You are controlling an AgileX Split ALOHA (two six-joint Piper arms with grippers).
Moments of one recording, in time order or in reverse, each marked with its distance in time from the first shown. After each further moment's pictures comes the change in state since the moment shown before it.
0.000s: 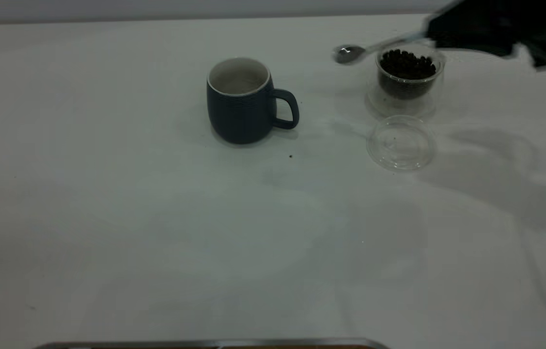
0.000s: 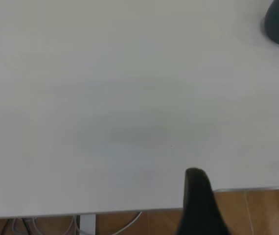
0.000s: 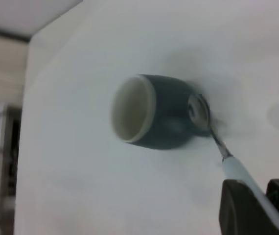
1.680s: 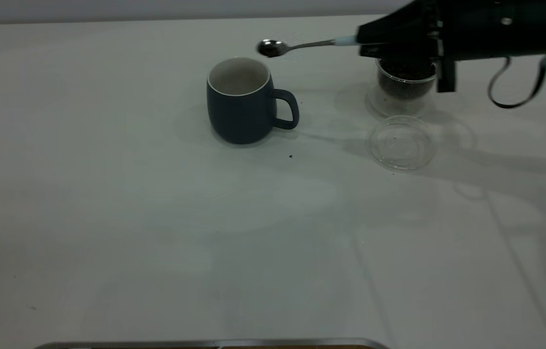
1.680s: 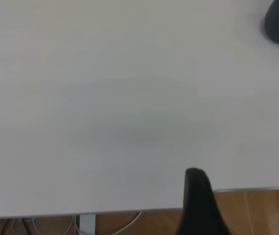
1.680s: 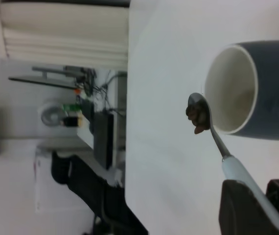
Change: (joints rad) left arm 0.000 0.000 0.000 0.000 0.000 -0.001; right arm 0.105 0.358 -0.326 0.001 0.345 0.125
